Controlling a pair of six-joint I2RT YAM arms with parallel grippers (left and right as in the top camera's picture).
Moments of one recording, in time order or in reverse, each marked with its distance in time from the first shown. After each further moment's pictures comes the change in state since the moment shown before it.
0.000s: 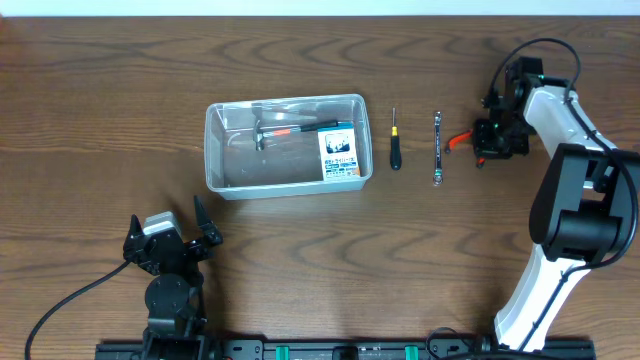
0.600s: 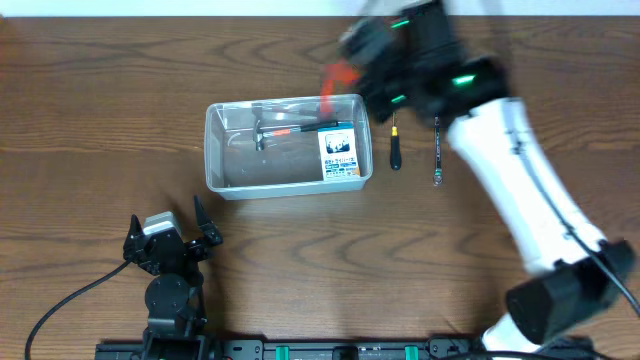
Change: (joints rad) left arm 0.000 0.000 0.000 0.000 0.000 0.000; right arm 0.610 -0.338 0.192 0.146 -0.193 -0.405
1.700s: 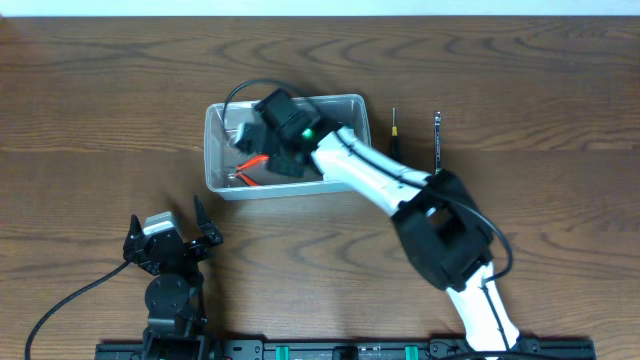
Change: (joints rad) left arm 0.000 0.000 0.000 0.000 0.000 0.000; right arm 0.257 0.438 0.004 0.217 0.239 -0.186
